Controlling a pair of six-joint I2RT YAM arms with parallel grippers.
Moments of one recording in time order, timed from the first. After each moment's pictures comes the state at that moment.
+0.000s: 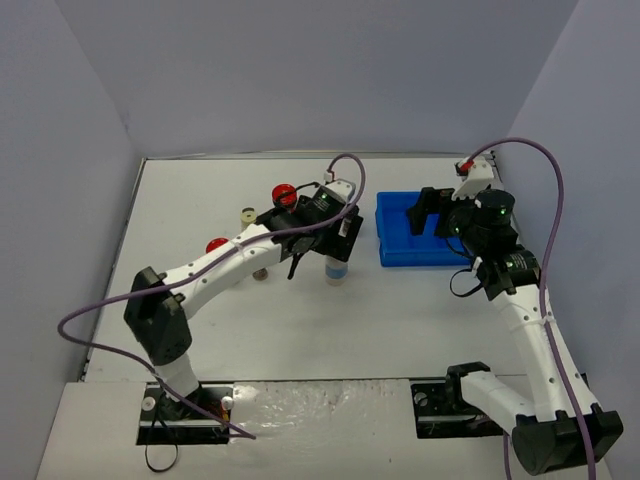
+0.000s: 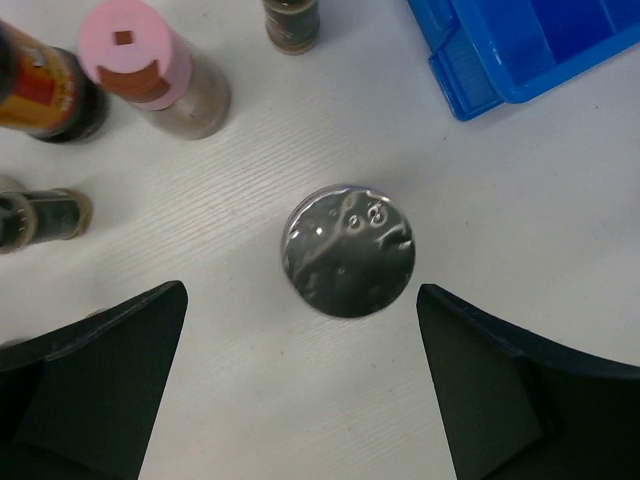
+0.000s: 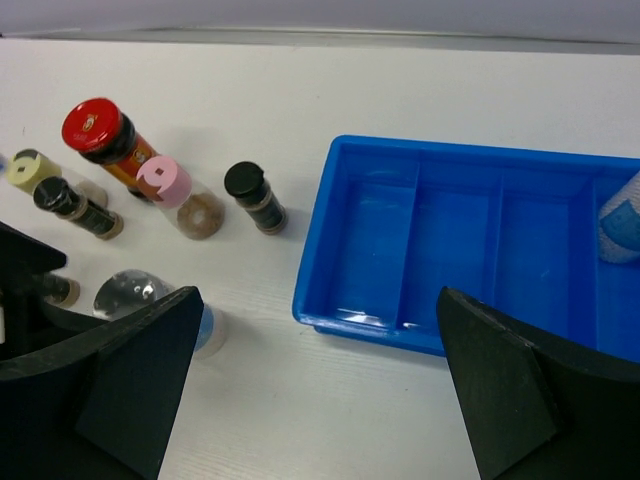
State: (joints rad) left arm -0.83 1.68 1.57 -0.69 -0.21 -0.31; right arm 0.17 0.99 1.02 -0.39 -0.13 0.14
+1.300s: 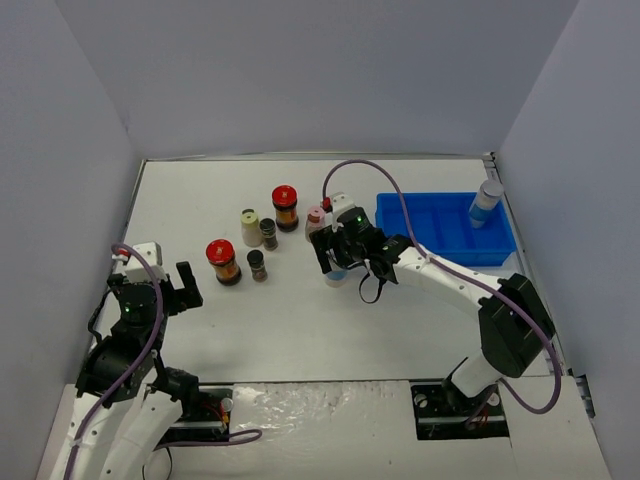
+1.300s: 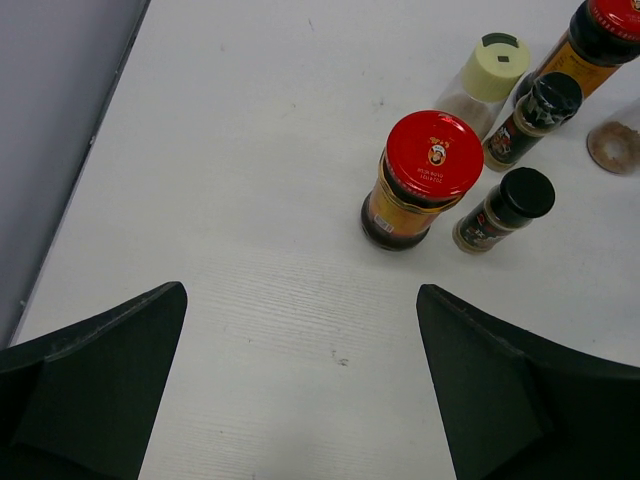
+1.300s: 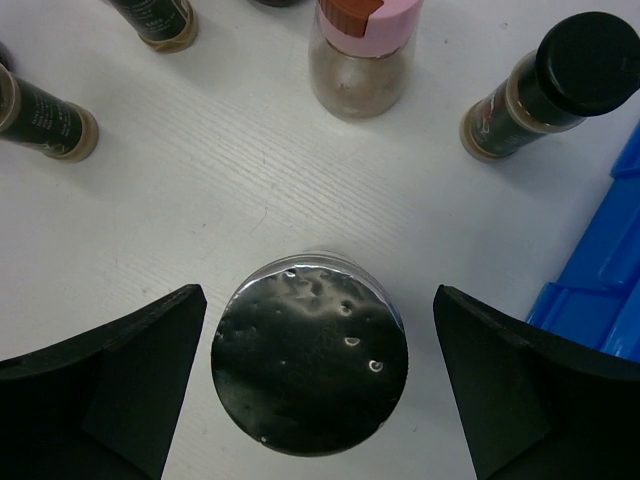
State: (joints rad) left arm -0.30 0.42 0.75 -0.76 -0.41 -0.23; right arm 0.72 1.55 1.04 -0.20 0.12 0.15
